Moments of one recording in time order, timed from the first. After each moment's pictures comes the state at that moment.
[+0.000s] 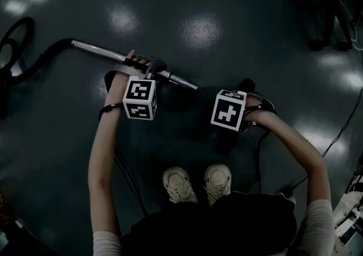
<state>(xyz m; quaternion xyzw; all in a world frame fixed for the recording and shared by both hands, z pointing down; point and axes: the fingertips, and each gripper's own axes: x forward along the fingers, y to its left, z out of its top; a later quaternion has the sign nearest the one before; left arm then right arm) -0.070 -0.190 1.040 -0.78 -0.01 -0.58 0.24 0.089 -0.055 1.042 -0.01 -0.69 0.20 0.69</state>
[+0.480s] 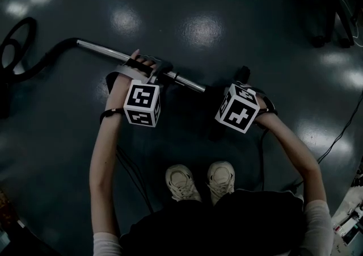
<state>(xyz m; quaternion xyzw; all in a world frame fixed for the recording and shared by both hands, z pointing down) -0.054 -0.170 1.010 -0.78 -0.01 -0.56 0.28 0.056 -0.099 1.018 0.12 -0.79 0.13 0.58</state>
